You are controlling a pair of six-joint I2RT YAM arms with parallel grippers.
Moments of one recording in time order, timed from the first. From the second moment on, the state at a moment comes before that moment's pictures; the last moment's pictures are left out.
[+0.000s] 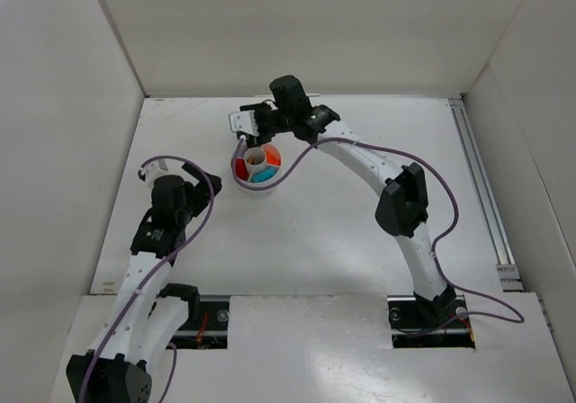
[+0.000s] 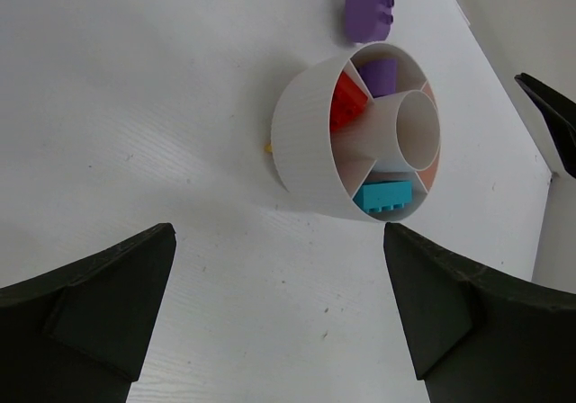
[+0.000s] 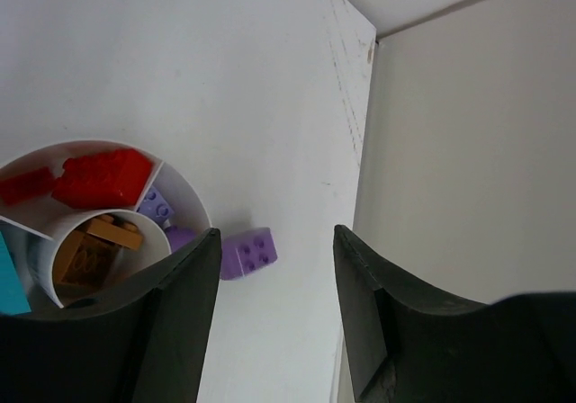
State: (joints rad) left arm -0.14 0.72 0.59 -0.39 -0.12 -0.87; right arm 0.73 2.26 2.25 -0.48 -0.54 -1.15
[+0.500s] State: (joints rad) left arm -0.14 1.23 0.96 -0.26 -0.11 -0.72; right arm 0.57 1.94 1.85 -0.28 -0.50 -0.90
